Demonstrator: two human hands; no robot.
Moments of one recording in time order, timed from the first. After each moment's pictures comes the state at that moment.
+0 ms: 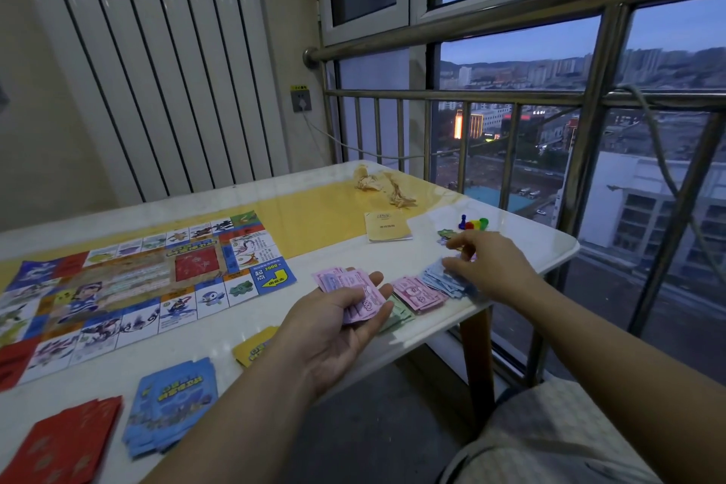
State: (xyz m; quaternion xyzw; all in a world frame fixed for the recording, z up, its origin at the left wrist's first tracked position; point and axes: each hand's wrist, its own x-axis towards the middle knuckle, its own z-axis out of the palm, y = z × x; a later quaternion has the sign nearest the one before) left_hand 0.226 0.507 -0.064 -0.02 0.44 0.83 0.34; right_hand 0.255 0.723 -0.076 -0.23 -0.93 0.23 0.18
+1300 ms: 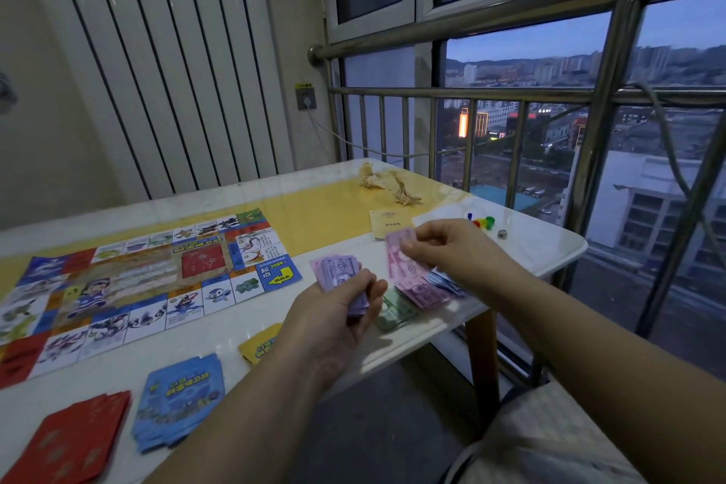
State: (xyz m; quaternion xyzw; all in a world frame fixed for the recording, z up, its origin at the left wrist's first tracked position) left_hand 0.222 0.508 -0.066 -0.01 0.47 0.84 0.27; right_hand 0.262 0.664 -0.044 -0.10 -0.85 0.50 0.16
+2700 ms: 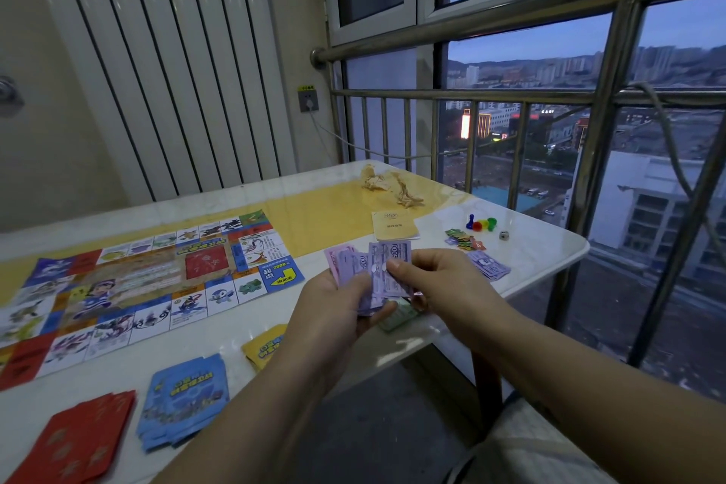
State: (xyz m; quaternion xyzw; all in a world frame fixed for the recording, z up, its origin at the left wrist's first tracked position) left_hand 0.230 0.504 -0.064 0.14 0.57 0.78 0.20; right_hand 0.271 0.634 -0.067 -0.09 -0.76 0.62 0.17
